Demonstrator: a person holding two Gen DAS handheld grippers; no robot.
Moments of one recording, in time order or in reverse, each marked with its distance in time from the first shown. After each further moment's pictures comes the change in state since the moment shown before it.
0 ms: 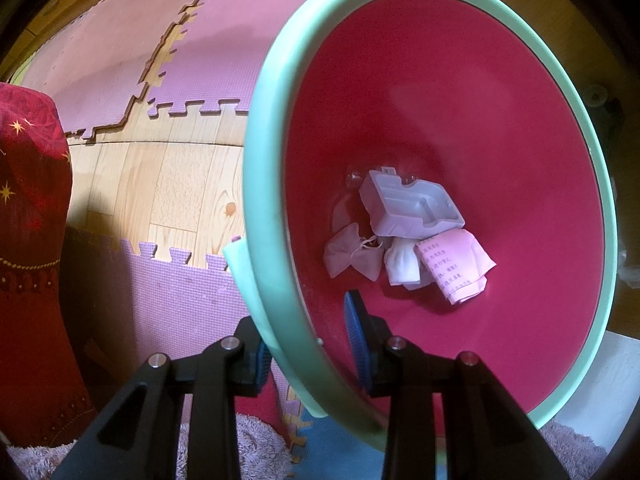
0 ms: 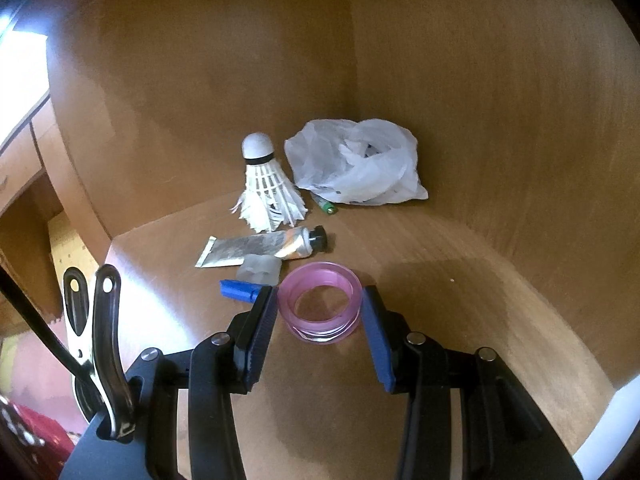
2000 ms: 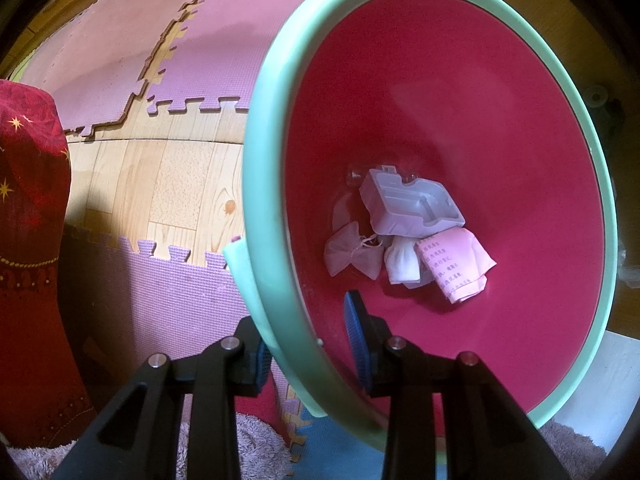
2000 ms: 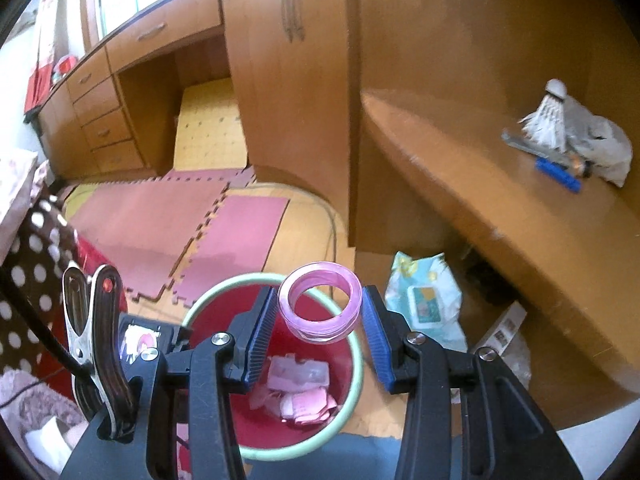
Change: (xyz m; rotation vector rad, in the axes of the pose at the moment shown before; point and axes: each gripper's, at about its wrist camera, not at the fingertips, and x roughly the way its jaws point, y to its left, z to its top) left arm 0.000 0.001 0.001 0.000 0.002 -0.001; right arm -0.039 0.169 -0.138 -0.420 0.177 0.390
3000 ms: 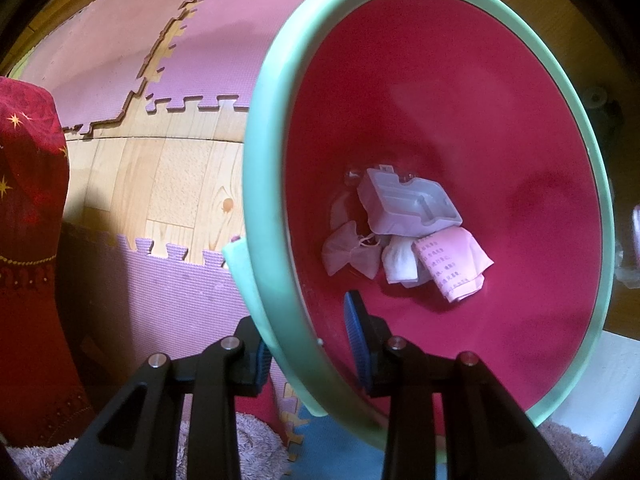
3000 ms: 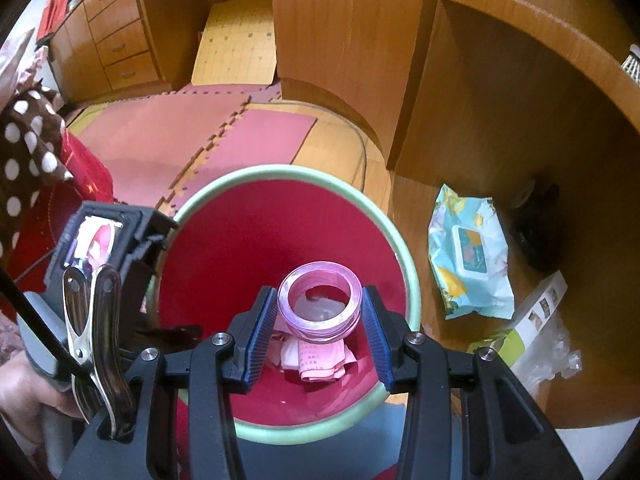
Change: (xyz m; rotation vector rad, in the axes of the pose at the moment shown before) left arm 0.001 -0.002 -0.004 -0.002 0.003 -0.006; right arm 0.083 0.032 -0.062 -0.136 0.225 0.023
